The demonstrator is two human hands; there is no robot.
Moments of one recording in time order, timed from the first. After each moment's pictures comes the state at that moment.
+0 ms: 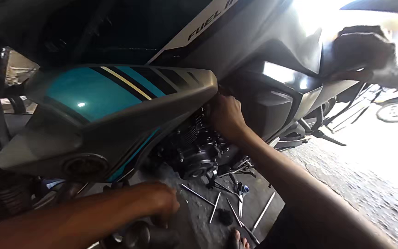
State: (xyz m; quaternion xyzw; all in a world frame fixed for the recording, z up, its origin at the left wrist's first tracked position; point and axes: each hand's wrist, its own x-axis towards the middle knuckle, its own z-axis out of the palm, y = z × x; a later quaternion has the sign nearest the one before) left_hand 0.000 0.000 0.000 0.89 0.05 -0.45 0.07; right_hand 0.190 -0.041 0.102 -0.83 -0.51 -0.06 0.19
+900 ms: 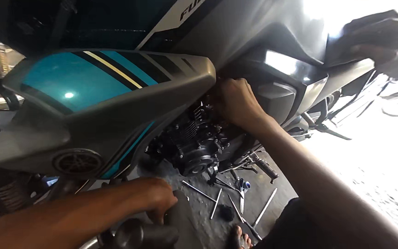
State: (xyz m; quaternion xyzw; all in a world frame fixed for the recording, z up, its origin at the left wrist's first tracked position) left_hand 0.003 0.000 0.003 0.87 0.08 -0.48 0.06; right_hand 0.209 -0.057 0.120 -0.77 -0.62 -0.13 0.14
